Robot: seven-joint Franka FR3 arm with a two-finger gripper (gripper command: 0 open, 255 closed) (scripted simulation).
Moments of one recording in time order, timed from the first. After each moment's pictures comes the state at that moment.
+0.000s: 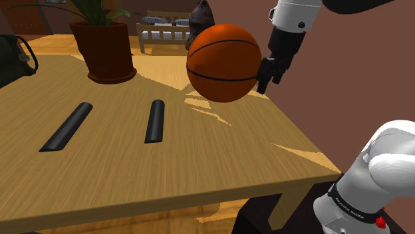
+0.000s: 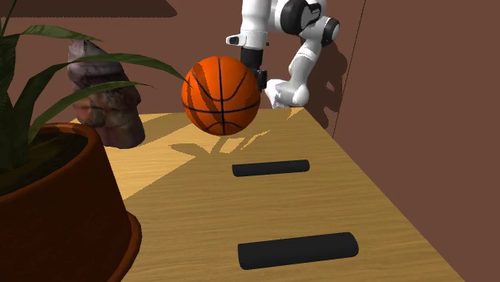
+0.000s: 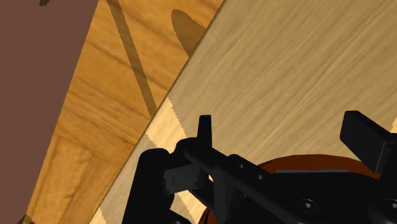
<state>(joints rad) 0.02 -0.74 0.23 -2.38 0.09 1.73 0.15</state>
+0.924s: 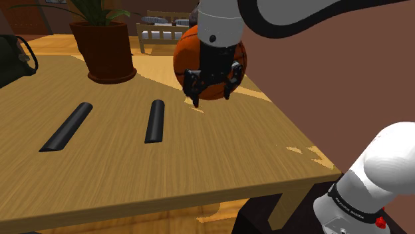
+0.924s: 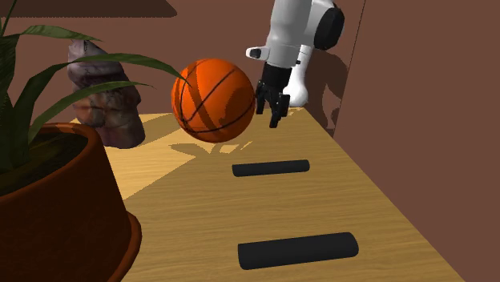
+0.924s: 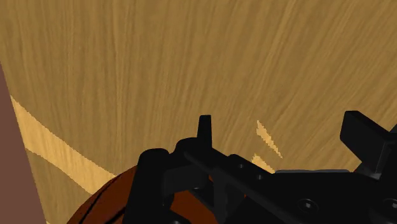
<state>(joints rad) -0.11 -0.36 0.67 -2.07 0.06 1.86 0.82</state>
